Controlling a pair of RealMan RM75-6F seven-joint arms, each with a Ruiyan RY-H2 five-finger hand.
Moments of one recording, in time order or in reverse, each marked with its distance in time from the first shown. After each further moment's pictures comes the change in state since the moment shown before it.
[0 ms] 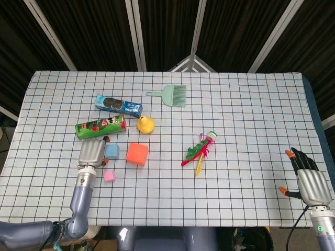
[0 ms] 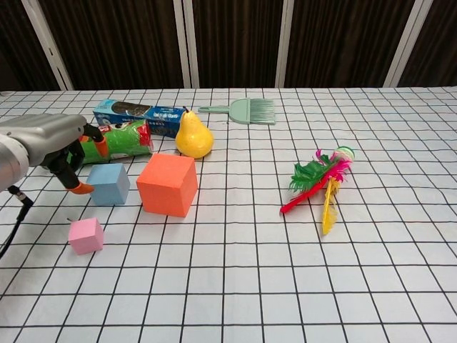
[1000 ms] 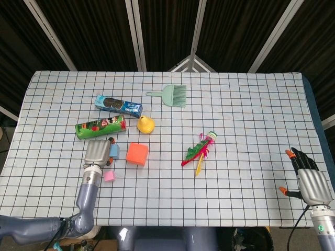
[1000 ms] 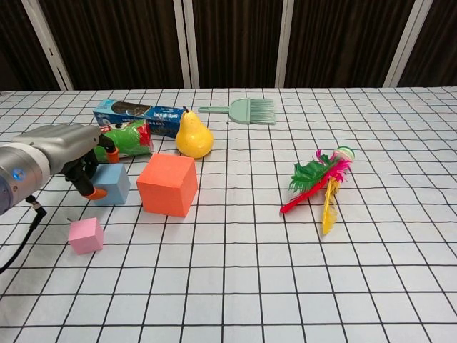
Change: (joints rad) left arm -0.046 -0.047 0.014 0.080 -0.037 -0.032 -0.035; right arm 0.005 0.006 -0.003 0.004 -0.002 -0.012 0.026
